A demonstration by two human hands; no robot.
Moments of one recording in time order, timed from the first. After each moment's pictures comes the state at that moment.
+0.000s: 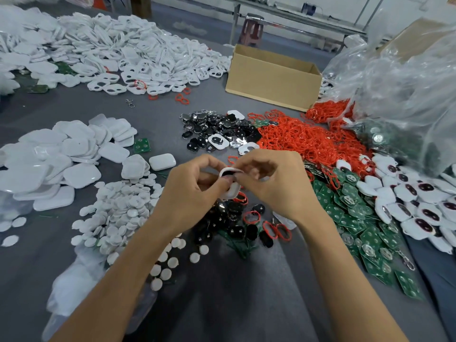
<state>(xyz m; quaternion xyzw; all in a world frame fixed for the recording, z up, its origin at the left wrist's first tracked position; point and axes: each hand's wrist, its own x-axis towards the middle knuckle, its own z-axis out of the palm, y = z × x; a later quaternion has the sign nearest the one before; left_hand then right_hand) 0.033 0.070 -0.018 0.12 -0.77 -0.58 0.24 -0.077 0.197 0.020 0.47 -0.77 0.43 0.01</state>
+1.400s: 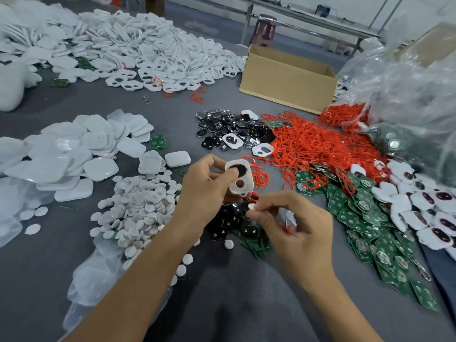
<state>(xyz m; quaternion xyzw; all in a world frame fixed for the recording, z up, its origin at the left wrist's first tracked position) 0.024 0.074 -0.025 0.24 -0.61 -0.71 0.24 -0.012 0.224 -0.004 0.45 -0.71 0.53 0.12</state>
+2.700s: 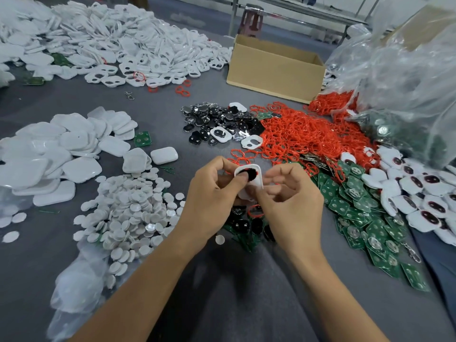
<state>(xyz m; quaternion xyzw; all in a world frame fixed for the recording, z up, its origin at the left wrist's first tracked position) 0.021 0.100 -0.029 0.17 -0.63 -0.72 0.23 -0.032 0.215 -0.015 0.23 -0.76 0.61 0.02</state>
